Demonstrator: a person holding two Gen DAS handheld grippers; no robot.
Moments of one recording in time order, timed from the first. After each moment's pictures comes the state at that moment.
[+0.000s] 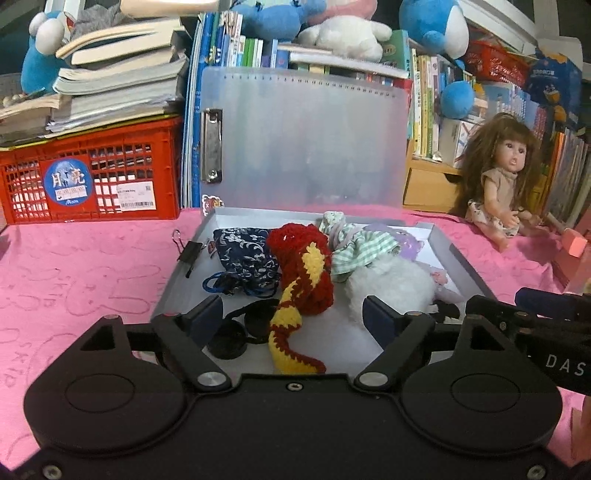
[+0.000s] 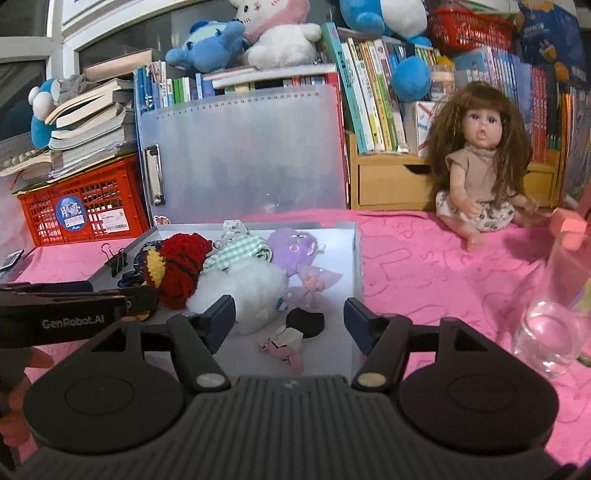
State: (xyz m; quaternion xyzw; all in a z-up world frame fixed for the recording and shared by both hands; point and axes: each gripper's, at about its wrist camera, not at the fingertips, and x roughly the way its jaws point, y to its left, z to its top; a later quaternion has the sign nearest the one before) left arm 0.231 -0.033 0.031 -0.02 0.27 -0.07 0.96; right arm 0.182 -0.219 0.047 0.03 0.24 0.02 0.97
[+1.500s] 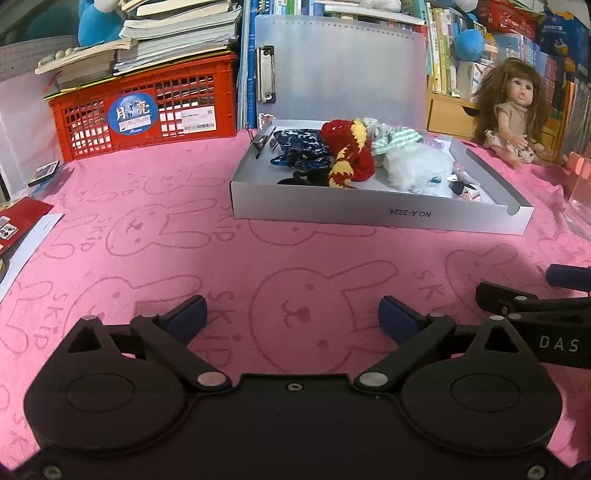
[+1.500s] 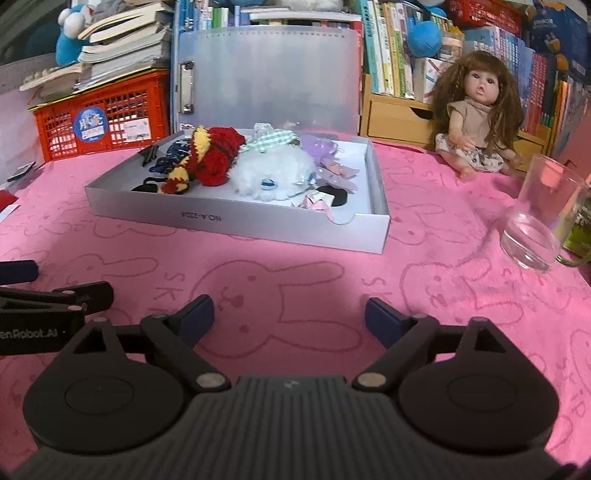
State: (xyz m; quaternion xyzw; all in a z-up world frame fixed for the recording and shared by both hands) left arm 0.124 0.003 -0.012 0.01 0.34 -0.02 0.94; right arm 0.112 -0.177 0.003 -0.01 0.32 0.00 0.95
